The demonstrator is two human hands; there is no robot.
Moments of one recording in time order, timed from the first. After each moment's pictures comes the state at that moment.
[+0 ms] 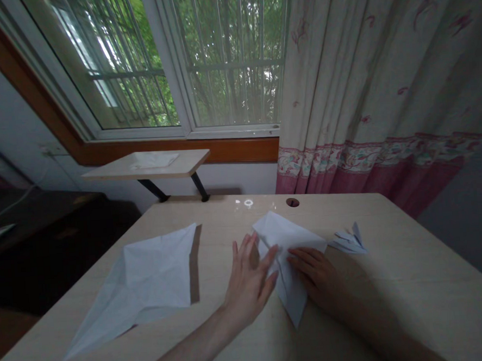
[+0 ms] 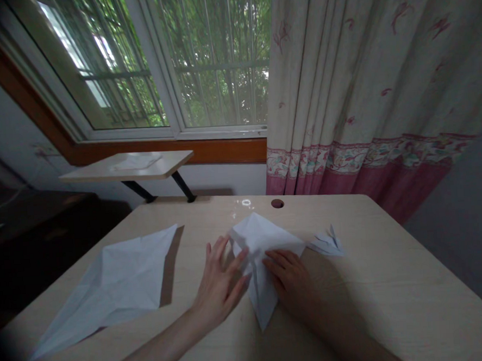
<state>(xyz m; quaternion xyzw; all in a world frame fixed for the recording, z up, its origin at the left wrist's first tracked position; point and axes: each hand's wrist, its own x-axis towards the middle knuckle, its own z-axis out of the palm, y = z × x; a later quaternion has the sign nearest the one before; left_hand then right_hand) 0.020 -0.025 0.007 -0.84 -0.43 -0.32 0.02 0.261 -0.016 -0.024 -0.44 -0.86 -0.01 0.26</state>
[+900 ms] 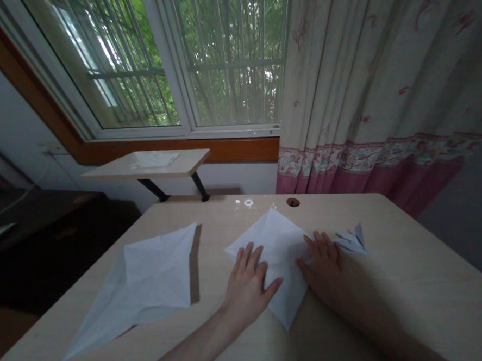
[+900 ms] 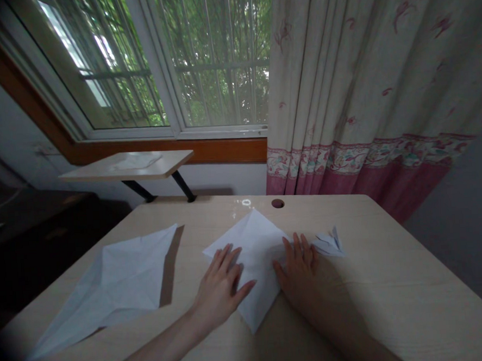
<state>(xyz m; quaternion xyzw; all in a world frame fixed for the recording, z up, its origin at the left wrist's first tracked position) 0.023 -0.023 -0.005 -0.84 -0.49 -0.22 0.02 0.258 -0.003 -0.058 -0.63 -0.71 -0.14 0.28</state>
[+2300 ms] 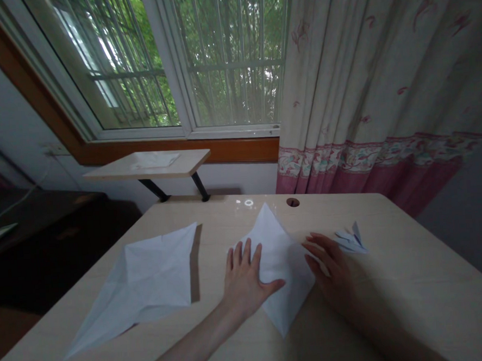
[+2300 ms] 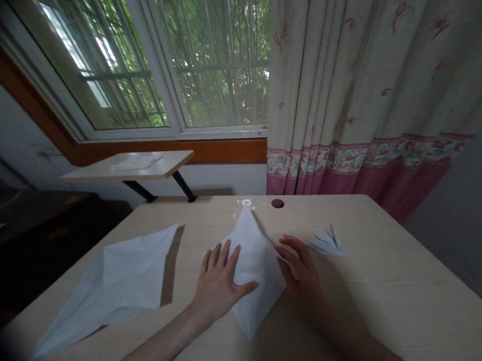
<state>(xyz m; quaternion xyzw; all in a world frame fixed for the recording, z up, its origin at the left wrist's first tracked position) 0.024 -0.014 -0.005 -0.79 -0.60 -0.13 -0.02 0.261 -0.019 -0.010 -0.46 -0.72 -0.03 0.51</state>
